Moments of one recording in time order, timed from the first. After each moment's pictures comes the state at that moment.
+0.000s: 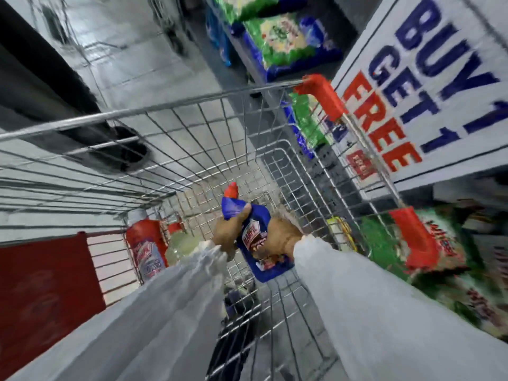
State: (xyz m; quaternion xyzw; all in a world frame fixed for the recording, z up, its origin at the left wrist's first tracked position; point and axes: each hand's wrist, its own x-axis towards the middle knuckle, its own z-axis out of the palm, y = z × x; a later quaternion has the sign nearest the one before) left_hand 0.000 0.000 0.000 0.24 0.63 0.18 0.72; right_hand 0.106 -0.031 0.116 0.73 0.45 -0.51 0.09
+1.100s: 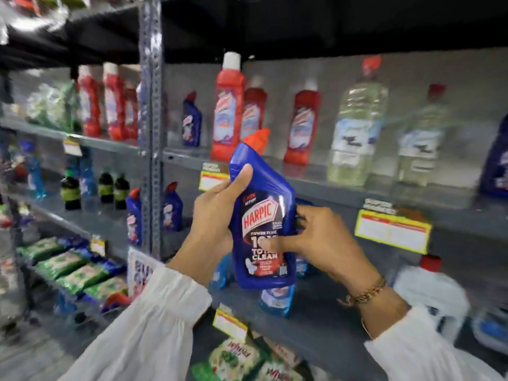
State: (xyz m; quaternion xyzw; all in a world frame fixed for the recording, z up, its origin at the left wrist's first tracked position) left_hand 0.112 -0.342 0.595 0.46 0.05 0.37 0.80; right_hand 0.178 -0.478 0.590 0.79 0.42 0.04 -0.45
